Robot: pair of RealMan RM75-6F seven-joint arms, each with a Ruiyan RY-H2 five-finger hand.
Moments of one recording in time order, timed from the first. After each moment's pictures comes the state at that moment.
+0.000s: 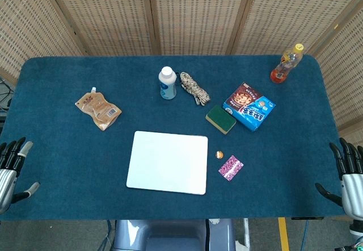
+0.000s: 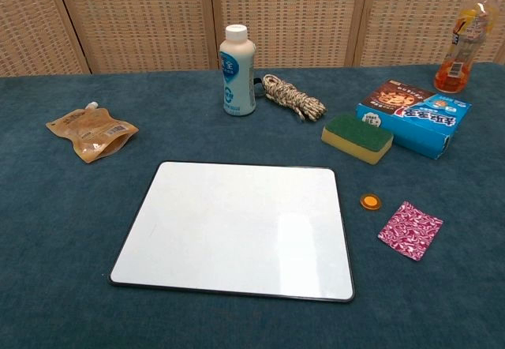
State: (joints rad) left arm -0.03 -1.04 0.01 -1.73 1.61 1.56 0.15; right arm 0.00 -1.10 0.08 -1.63 -1.58 1.67 -0.08
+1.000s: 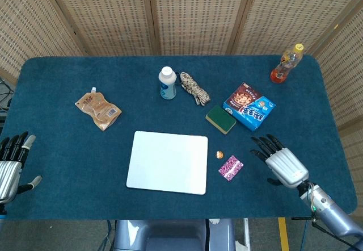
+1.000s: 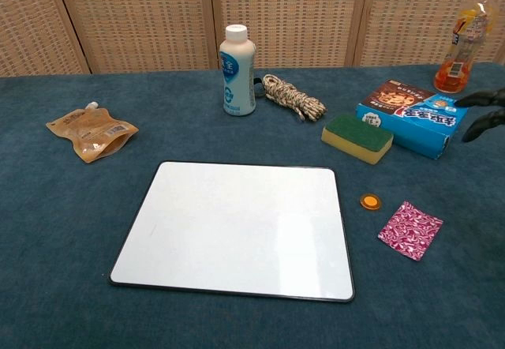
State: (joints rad) left arm -0.08 -1.08 -0.04 -1.73 1.50 1.47 0.23; right arm 0.43 -1.10 0.03 -1.52 -1.80 1.07 -0.02
